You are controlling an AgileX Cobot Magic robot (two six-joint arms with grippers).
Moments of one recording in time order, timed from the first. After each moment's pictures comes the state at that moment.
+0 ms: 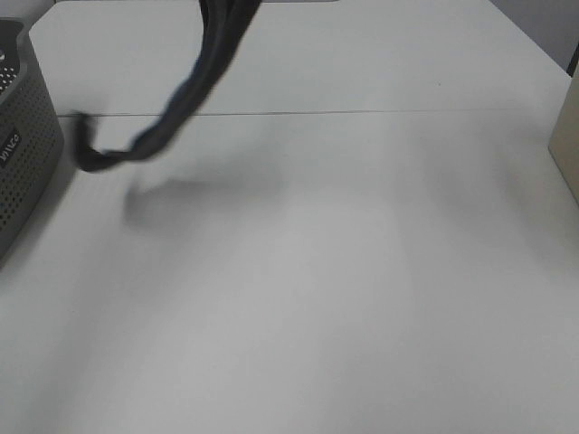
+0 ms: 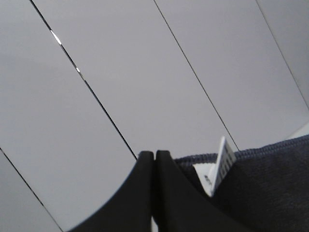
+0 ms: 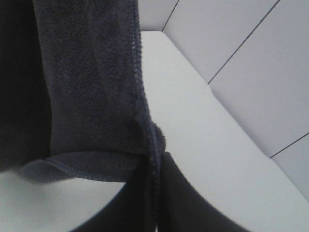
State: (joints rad) left arm -0.28 1.55 -1.83 -0.02 0.15 0.53; right arm 0.29 1.71 -2.03 0.45 0.85 -0.97
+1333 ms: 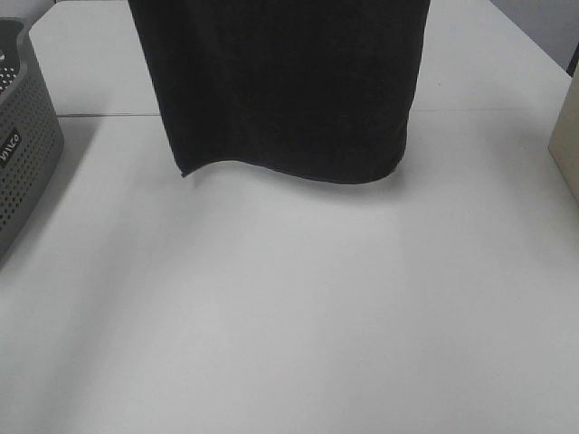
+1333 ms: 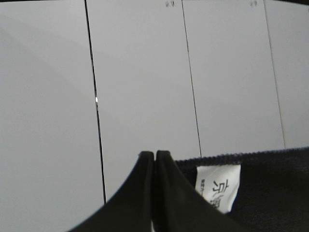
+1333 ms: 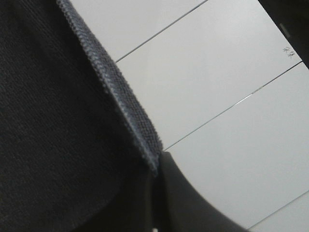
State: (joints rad) left arm -0.26 1.67 -1.83 -0.30 -0.25 0.38; right arm 0.29 1.72 -2.13 0.29 0.30 -1.27
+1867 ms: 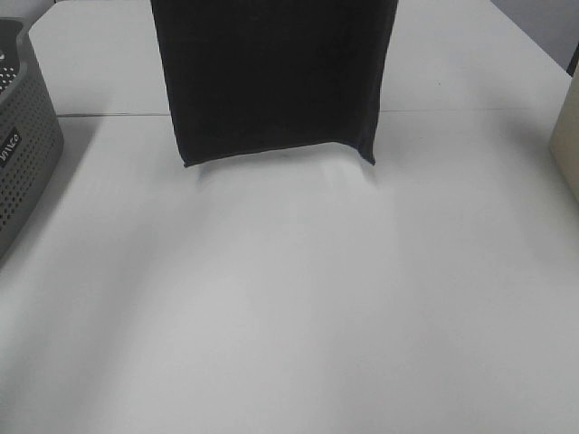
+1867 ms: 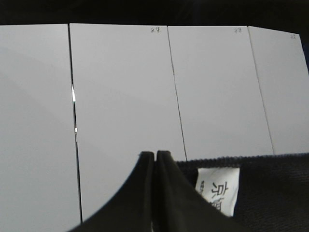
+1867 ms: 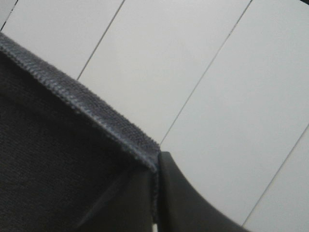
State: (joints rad) left arm -0.28 1.95 -2.19 -0.03 -0.28 0.15; right arm 0.20 1.82 -2.13 0.29 0.10 -0.83
